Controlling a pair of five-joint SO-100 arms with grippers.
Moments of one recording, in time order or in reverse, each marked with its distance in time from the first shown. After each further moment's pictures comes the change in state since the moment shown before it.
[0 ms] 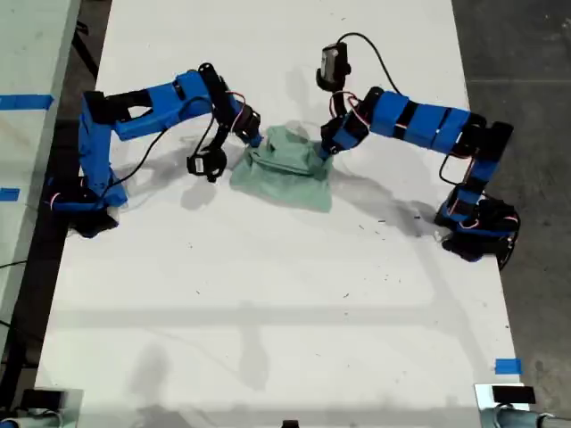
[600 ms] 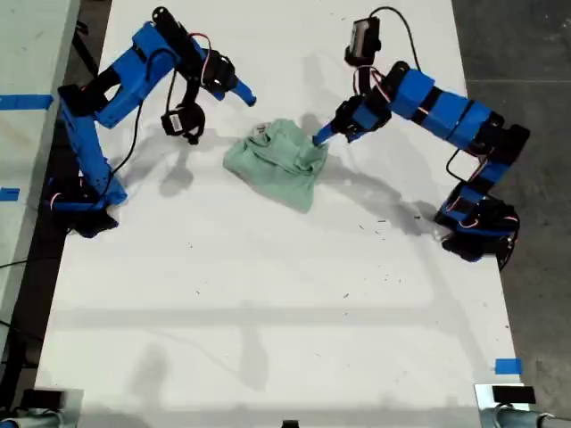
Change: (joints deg) arm 0 -6.7 18.4 -12.3 22.9 -2.7; arm 1 2.1 13.9 -6.9 21.4 6.8
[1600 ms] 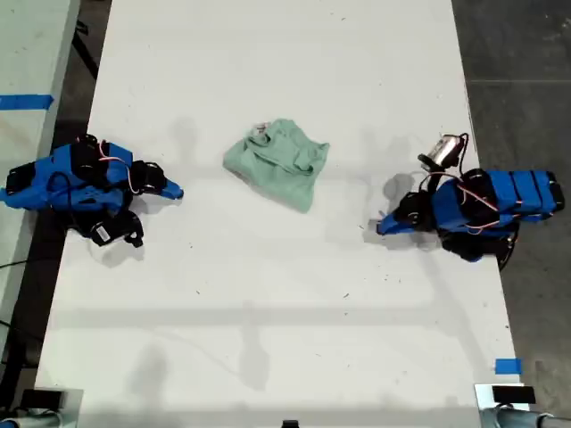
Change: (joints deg) arm 0 26.6 115.7 125.2 -14.9 -40.3; arm 1 -38.1 100.7 92.2 -13.1 58.4
